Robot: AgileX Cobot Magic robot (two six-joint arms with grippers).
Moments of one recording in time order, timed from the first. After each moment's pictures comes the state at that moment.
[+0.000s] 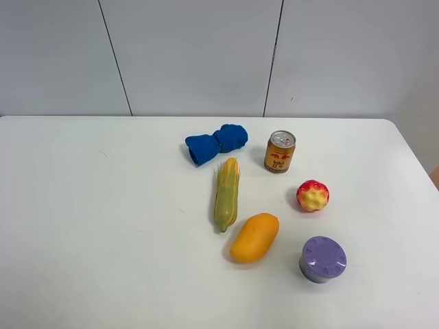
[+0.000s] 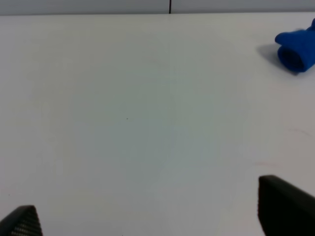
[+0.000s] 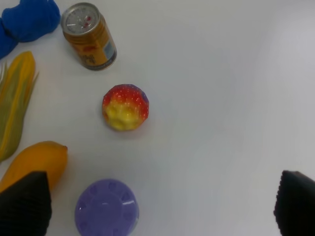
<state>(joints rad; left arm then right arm) -0.02 -0.01 -0.53 0.07 1.08 -0.07 0.07 0.51 -0.80 0.01 1.06 0.16</state>
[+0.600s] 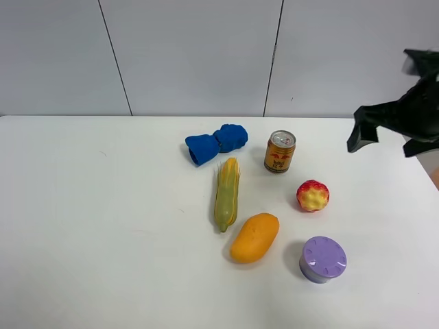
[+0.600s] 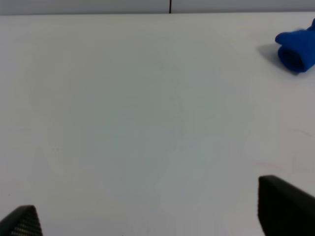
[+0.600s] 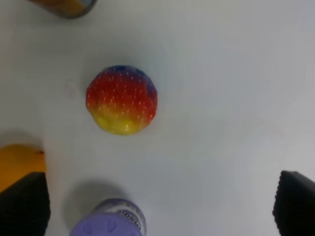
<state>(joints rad) -0.02 -0.01 -0.53 0.07 1.08 -0.07 0.07 1.39 -1.11 0.07 0.99 0.11</state>
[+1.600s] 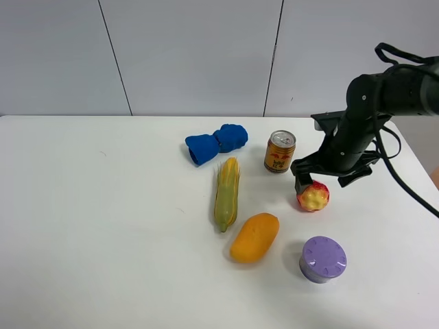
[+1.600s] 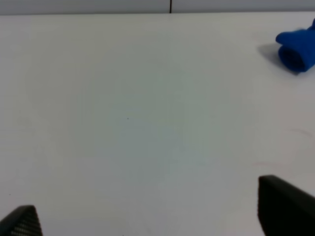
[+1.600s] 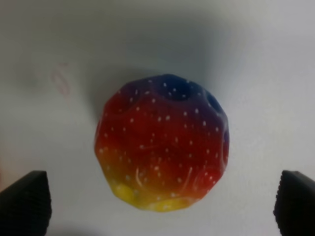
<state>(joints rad) -0.02 -0.01 -0.53 0.07 1.08 -0.07 0.24 1.82 -1.11 0.00 0.78 0.08</state>
